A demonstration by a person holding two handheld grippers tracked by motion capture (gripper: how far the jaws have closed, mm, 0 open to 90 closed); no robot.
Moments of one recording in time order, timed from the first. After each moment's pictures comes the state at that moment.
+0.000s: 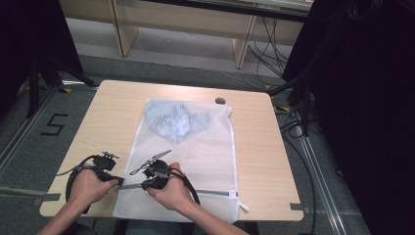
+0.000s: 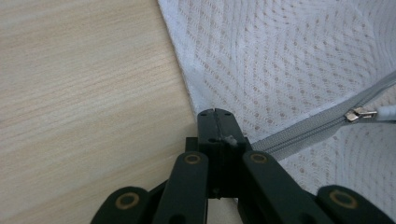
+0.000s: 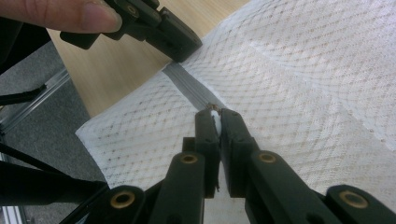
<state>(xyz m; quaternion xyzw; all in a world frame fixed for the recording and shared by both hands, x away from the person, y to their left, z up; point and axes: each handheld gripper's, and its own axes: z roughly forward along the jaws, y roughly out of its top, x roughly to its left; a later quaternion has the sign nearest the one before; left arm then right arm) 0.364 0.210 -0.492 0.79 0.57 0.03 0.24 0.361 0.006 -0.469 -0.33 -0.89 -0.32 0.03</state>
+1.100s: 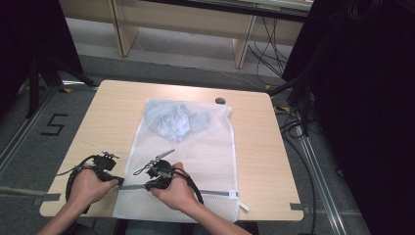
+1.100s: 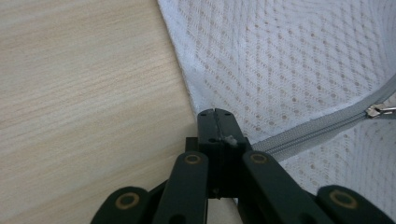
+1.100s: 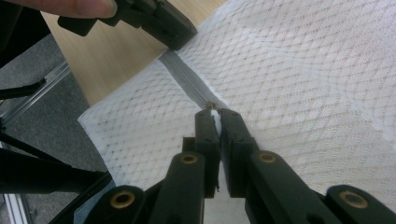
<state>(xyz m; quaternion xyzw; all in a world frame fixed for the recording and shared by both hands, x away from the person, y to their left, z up) 0.364 0.211 -0.492 0.79 0.57 0.03 0.24 0.361 -0.003 -0.466 -0.33 -0.89 -0.30 0.03</state>
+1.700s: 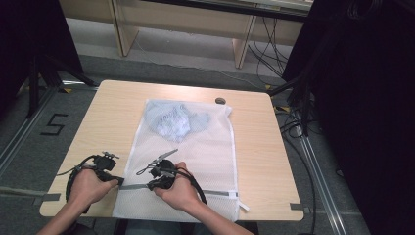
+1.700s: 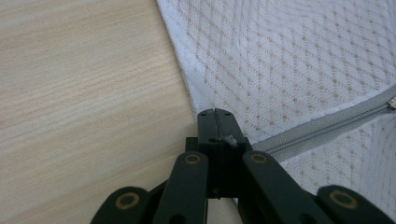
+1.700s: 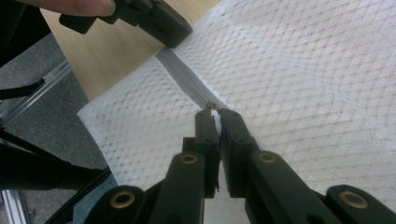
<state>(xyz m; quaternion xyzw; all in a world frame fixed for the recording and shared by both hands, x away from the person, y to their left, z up) 0.364 0.211 -0.492 0.79 0.57 0.03 0.23 0.360 -0.012 -0.462 -0.33 -0.89 -0.31 0.03</state>
